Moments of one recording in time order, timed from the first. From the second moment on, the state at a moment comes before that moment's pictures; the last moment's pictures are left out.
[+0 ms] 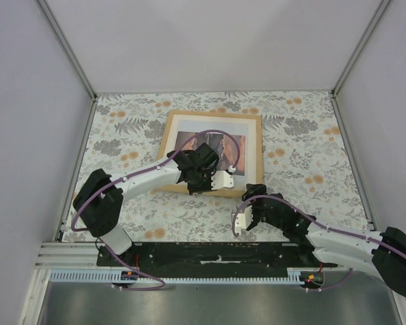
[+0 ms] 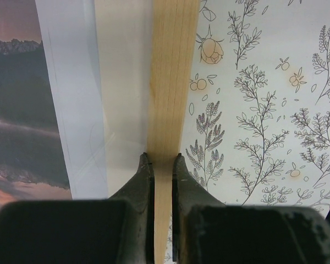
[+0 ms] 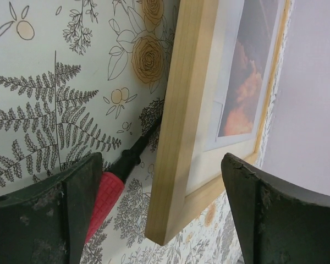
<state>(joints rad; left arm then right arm) -0.85 1.64 1.15 -0.72 0.16 0.72 0.88 0.89 0.13 0.22 0.05 -1.16</state>
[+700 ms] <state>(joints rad) -0.85 1.58 1.15 -0.73 0.16 0.72 0.93 1.02 0.09 0.52 0.20 -1.20</state>
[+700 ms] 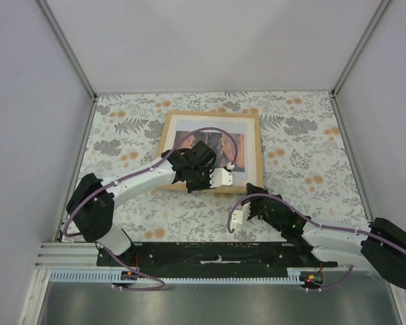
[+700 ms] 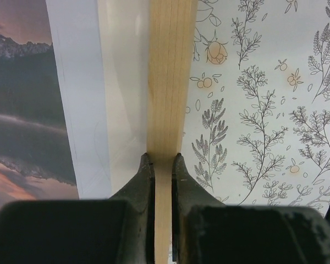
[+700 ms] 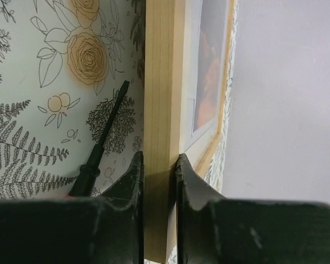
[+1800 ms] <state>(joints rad) -0.49 0.73 0.89 -0.57 -0.05 0.60 0.91 0.98 0.45 0.11 0.24 -1.01</state>
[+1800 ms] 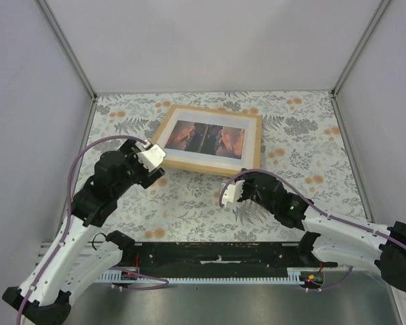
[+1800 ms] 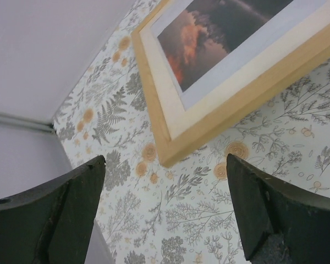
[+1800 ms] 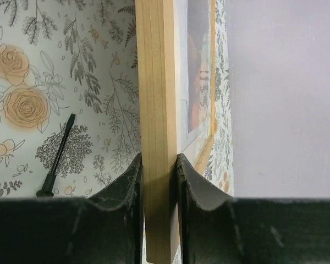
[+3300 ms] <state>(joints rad) -0.18 0.42 0.71 -0.55 0.25 0.45 0.62 0.95 1.00 -0.54 0.00 -0.66</state>
